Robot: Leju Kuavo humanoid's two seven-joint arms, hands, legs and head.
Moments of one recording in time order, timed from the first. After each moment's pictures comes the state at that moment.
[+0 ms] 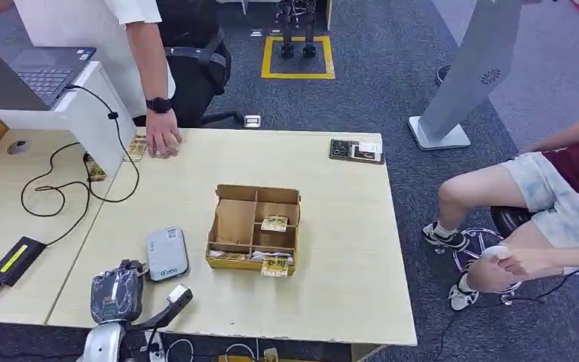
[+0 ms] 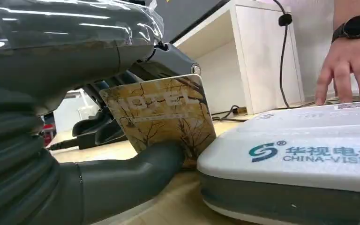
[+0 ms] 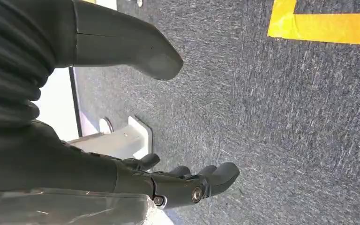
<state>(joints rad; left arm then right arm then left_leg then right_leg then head) -0.06 0.09 -0.12 -0.98 -1.52 0.61 0.36 0.01 0.16 -1.10 -0.36 1.57 -0.33 0.02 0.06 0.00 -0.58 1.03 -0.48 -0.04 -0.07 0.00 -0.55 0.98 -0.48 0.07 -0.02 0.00</state>
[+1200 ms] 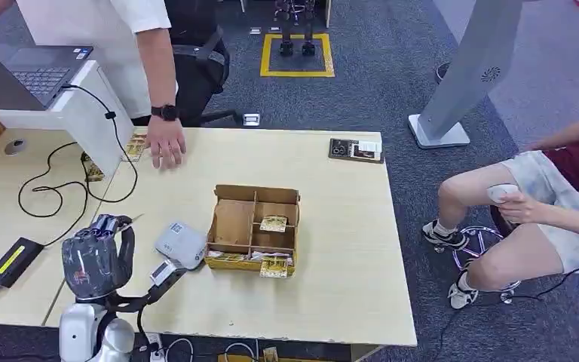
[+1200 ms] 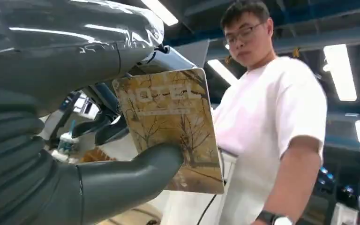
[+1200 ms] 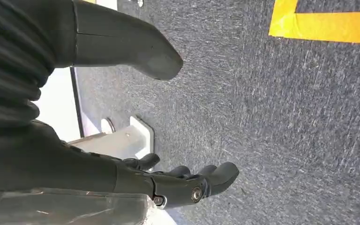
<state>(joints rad) -0.07 -0.25 0.30 -1.49 -1.35 0.70 -0.38 0.02 0.19 -1.10 -0.40 1.57 -0.33 0.02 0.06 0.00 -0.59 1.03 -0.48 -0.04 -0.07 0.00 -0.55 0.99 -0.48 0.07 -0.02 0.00</state>
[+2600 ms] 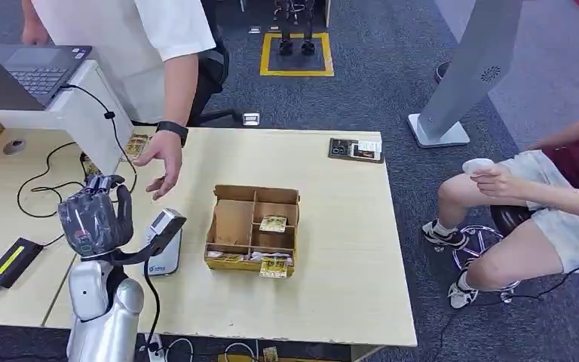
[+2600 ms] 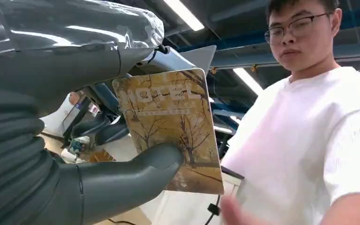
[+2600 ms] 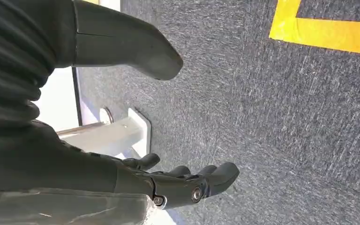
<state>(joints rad) -0.25 -0.21 0.21 -1.39 -1.42 0.70 -0.10 0.00 0.16 -1.02 -0.29 1.57 -0.38 0.04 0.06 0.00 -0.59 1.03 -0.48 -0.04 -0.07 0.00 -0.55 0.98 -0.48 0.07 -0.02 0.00</state>
